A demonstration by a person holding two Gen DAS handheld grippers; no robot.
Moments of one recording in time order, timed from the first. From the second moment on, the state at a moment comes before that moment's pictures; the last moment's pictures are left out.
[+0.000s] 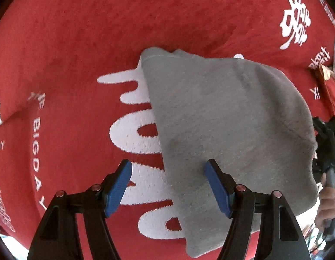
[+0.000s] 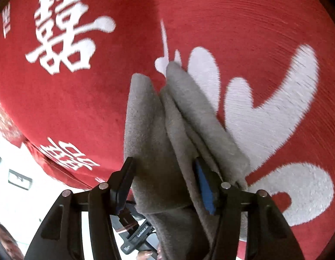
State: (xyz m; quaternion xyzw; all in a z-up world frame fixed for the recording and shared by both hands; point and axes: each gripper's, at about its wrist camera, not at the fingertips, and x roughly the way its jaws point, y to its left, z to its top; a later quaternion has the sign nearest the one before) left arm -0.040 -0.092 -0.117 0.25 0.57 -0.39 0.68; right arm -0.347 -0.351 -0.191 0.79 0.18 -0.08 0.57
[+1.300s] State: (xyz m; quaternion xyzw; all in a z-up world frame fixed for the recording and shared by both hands) left arm -0.031 -0.078 -0.119 0.26 0.58 -0.41 0.66; right arm -0.382 -0.352 -0.106 0.58 0.38 -0.21 0.69
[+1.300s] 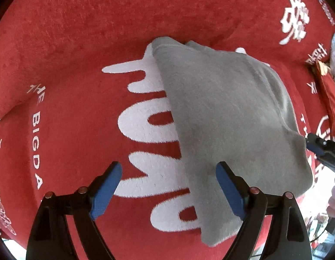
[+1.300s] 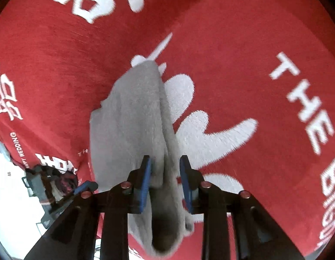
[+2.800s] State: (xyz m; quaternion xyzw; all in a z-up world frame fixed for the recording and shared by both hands) left arm -0.071 -0.059 -0.130 0.30 0.60 -0.41 0.62; right arm -0.394 -0.304 -0.087 0.48 0.49 -0.32 0.66
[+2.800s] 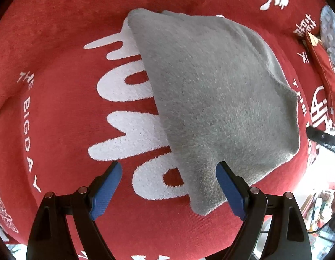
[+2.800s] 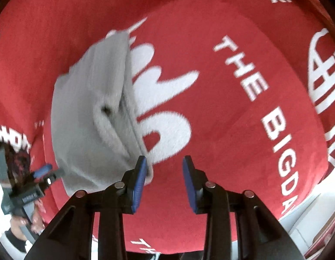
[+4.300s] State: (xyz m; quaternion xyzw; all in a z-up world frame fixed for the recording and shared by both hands) left arm 0.004 -0.097 -0.135 0.20 0.64 -0.33 0.67; right arm -0.321 -0.369 -0.102 0.49 0.50 -0.23 0.67
